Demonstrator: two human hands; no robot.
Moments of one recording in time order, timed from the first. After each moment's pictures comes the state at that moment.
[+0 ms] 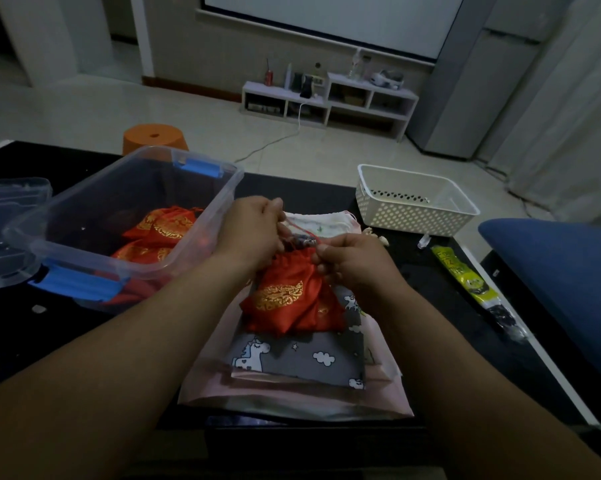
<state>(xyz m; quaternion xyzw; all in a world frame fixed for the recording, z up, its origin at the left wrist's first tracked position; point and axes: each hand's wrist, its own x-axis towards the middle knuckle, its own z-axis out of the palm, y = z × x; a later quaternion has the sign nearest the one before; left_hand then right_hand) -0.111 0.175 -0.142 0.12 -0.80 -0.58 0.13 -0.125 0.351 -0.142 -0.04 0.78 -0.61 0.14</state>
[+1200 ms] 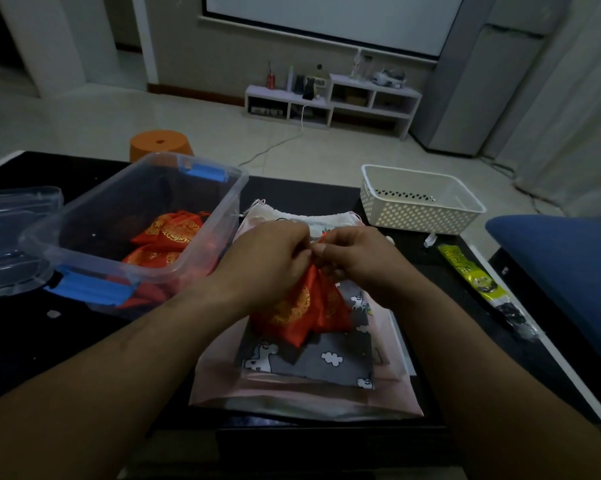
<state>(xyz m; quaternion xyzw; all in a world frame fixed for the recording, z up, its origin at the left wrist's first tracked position) -0.078 0.173 -0.143 -0.11 -0.94 -0.28 0.15 -0.130 0.356 -0.133 -0.16 0.82 -0.53 0.14</state>
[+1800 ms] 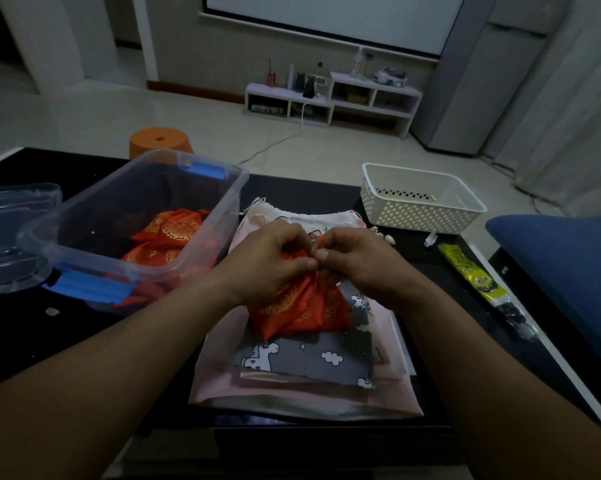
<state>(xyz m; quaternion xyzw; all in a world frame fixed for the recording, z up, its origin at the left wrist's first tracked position) -0.083 0.165 -0.154 -0.11 -0.89 -0.42 0.08 -0.129 0.361 -0.133 -0.23 0.84 -0.47 0.13</state>
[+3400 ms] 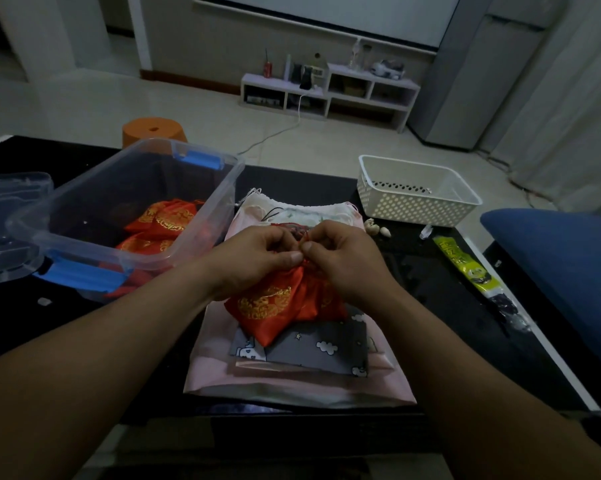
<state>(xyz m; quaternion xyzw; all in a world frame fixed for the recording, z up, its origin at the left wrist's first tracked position) -0.085 0.156 -0.169 -0.05 -0.80 -0.59 -0.05 -0.115 0.343 -0.155 -0.20 0.87 -0.45 -0.01</state>
